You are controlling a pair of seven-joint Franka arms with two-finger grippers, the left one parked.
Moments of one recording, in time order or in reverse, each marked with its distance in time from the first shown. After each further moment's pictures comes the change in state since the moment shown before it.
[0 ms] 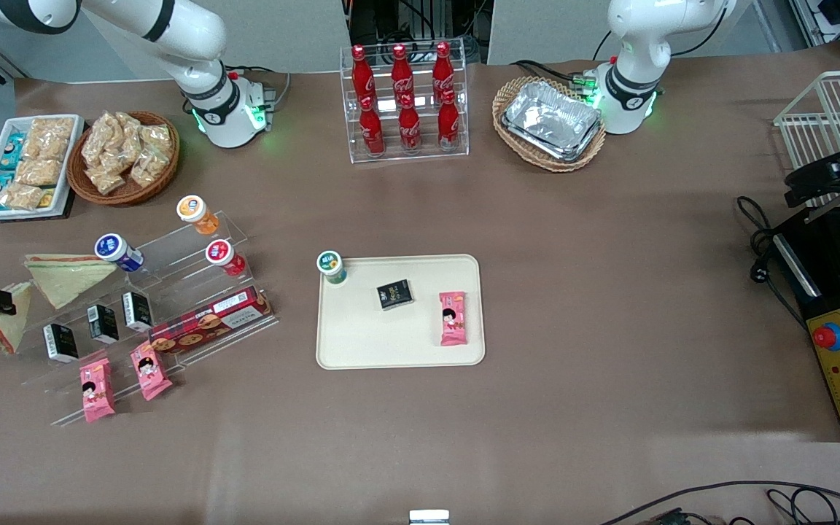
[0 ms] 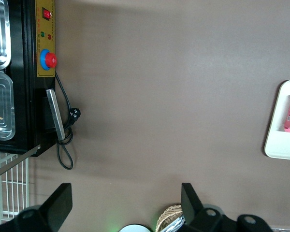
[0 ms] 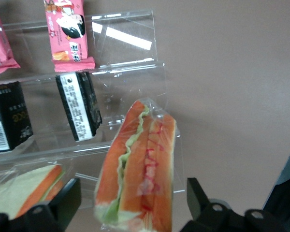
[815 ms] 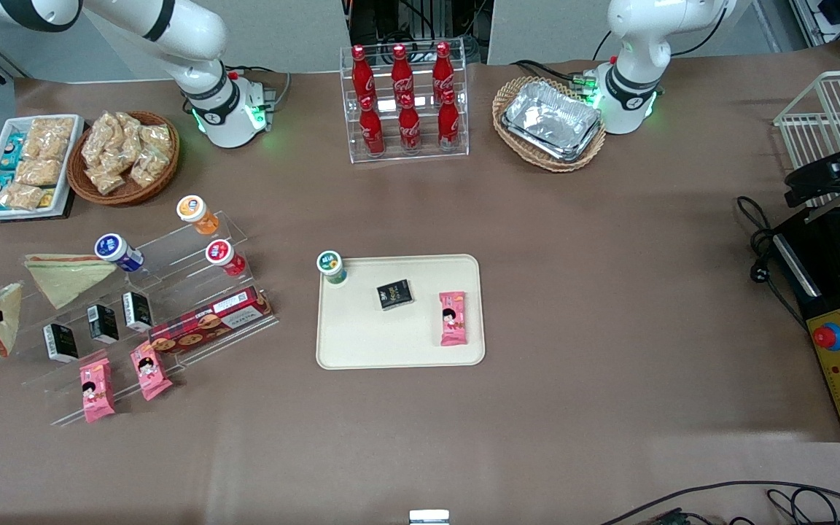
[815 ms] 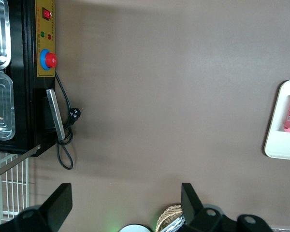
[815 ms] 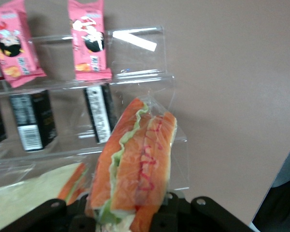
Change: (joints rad) arm 0.019 -0.015 0.021 0.078 0.003 -0.107 0.001
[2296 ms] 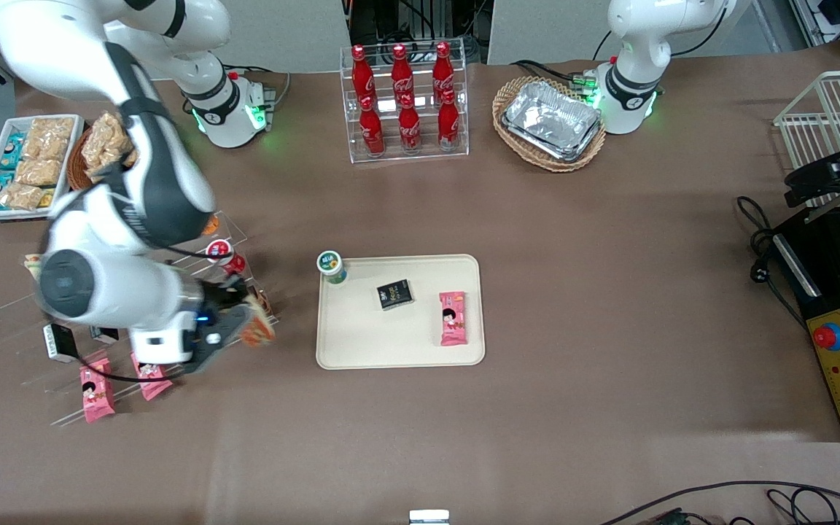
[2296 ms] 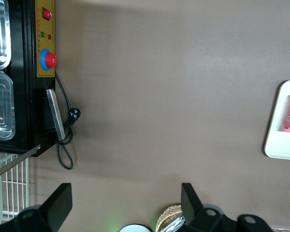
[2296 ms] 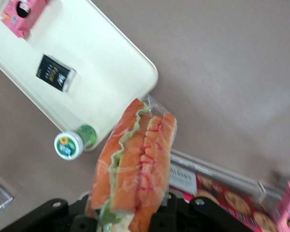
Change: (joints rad) arm 0.474 0.029 0.269 0.105 0.156 -0.194 0.213
